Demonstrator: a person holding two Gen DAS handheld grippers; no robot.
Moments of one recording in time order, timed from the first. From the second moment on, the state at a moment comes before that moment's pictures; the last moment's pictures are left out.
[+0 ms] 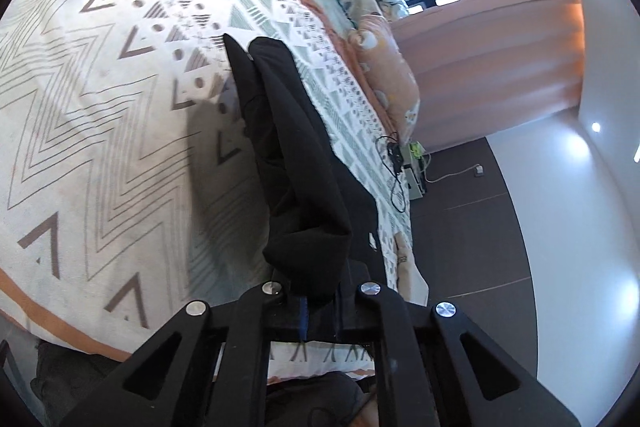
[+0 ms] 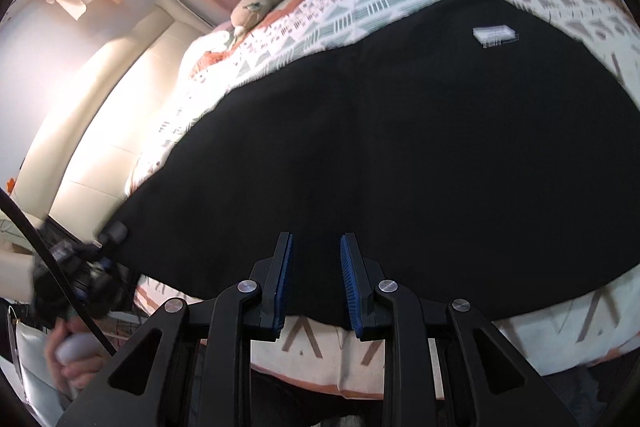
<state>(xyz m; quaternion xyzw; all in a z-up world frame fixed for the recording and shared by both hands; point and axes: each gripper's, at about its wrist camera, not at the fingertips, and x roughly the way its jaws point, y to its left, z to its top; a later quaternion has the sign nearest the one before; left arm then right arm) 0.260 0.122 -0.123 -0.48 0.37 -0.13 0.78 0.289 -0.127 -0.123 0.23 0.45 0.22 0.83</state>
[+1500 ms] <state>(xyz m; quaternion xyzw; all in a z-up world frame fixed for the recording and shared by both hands) 0.364 -0.193 -0.119 -0.36 0.53 -0.37 0.67 0.190 -0.369 -0.099 0.41 0.36 0.08 0.83</state>
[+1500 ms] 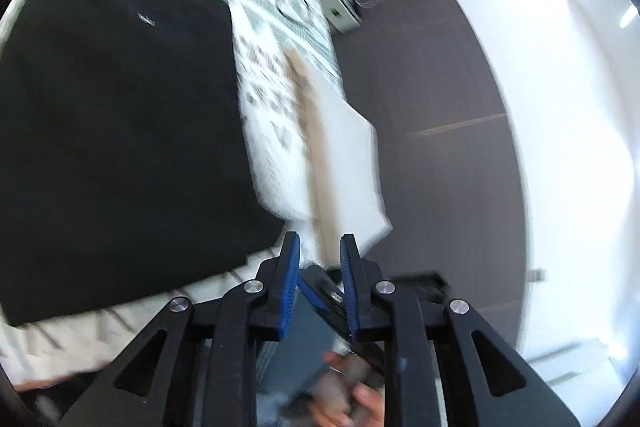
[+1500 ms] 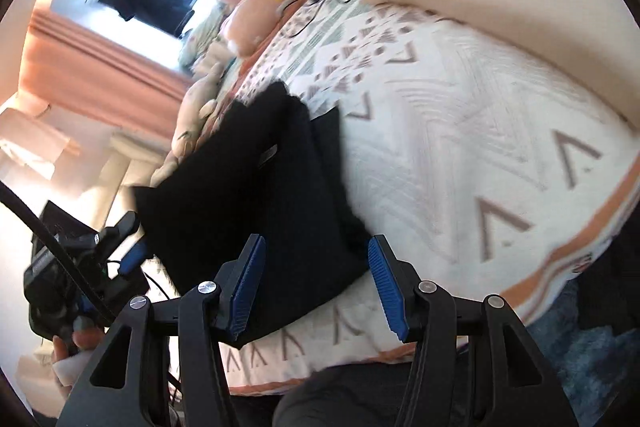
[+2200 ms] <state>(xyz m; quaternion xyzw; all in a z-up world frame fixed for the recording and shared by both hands) 0.327 -0.064 -0.139 -0.34 0.52 -0.20 0.75 0.251 -0.345 -0.119 0.38 0.35 0.11 0.85</state>
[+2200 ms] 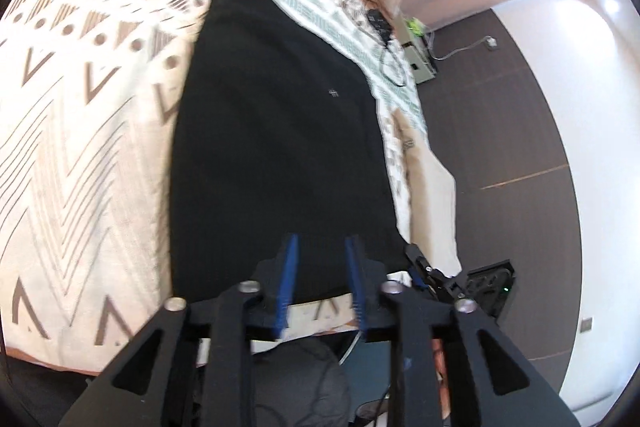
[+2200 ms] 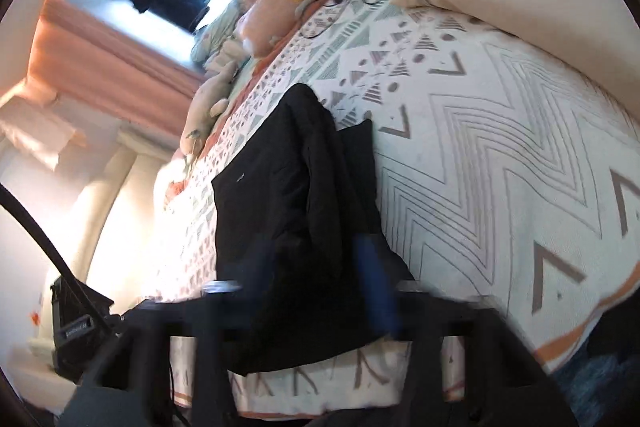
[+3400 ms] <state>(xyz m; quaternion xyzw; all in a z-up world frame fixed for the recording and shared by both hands) 0.347 -0.059 -0.184 -0.27 0.54 -0.13 0.78 0.241 -0.355 -0.089 0.35 0.38 0.12 0.85</state>
